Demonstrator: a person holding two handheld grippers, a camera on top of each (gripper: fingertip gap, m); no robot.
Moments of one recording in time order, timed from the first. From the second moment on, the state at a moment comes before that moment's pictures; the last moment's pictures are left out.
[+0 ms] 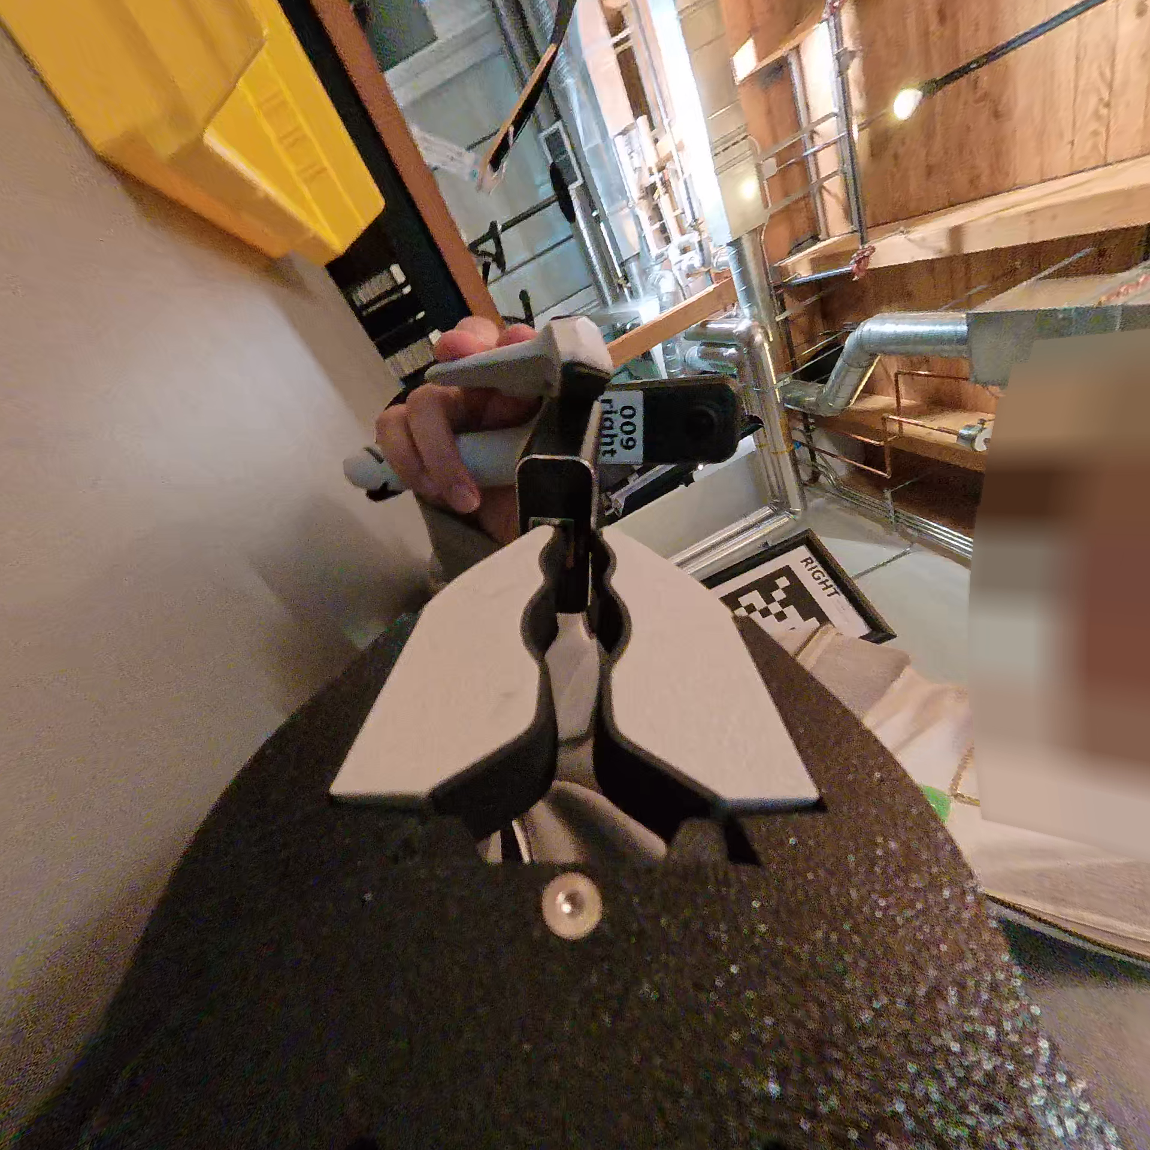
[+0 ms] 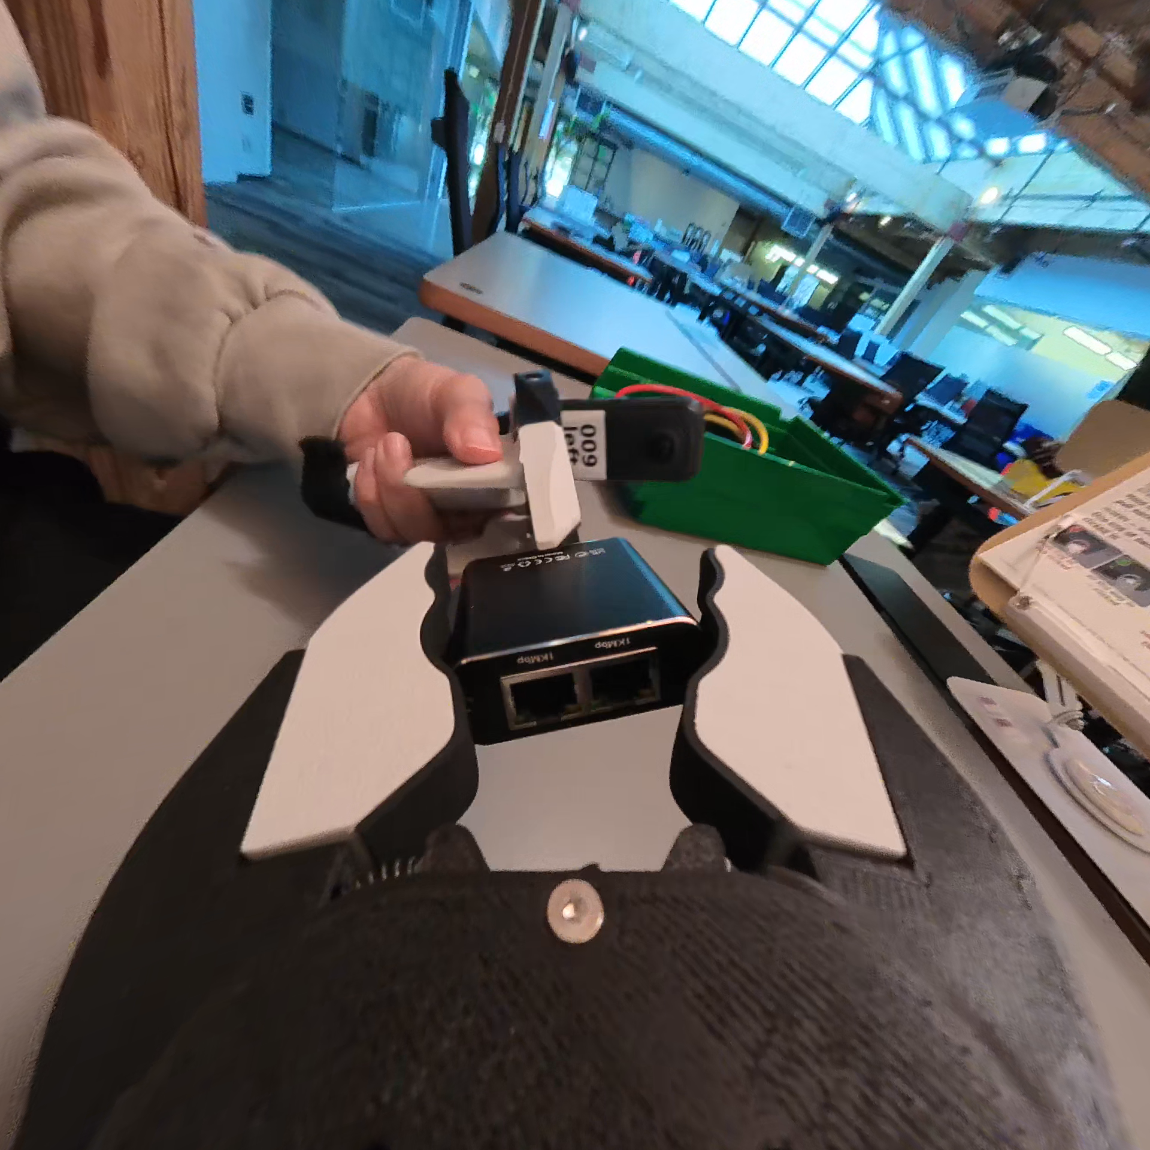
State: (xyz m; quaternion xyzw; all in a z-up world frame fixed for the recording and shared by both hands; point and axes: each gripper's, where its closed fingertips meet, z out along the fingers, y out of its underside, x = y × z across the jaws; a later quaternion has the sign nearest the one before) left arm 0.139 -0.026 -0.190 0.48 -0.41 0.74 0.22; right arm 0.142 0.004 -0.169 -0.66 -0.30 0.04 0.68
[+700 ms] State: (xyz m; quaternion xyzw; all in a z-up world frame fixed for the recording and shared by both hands) left arm 0.156 -0.019 -0.184 0.53 -0.42 0.68 0.28; right arm 0.135 0.012 -0.186 -0.69 -0.28 0.09 0.67
